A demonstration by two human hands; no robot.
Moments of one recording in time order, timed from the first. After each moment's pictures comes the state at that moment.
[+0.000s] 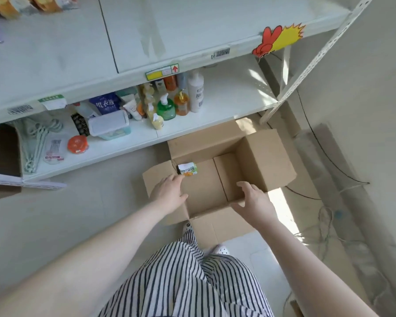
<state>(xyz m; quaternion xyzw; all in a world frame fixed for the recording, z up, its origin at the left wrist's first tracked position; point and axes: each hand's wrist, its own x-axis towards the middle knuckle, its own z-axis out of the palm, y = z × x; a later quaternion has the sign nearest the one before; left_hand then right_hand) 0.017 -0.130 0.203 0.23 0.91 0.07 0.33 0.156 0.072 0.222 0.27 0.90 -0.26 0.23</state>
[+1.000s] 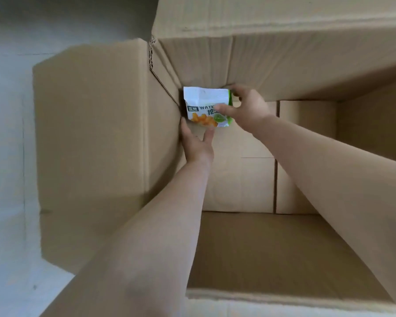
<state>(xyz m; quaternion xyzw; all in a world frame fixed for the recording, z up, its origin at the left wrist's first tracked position) -0.035 -0.044 -0.416 -0.36 0.71 0.58 0.16 -0.094 0.081 -0.373 0.16 0.83 -0.48 0.25</state>
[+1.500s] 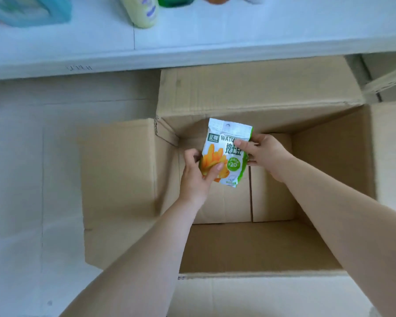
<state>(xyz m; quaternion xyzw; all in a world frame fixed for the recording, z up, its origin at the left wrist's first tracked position) -0.020 -0.034 -0.280 -0.14 0.80 0.53 0.23 -0.061 0.151 -0.257 0.28 0.70 -0.57 0.32</state>
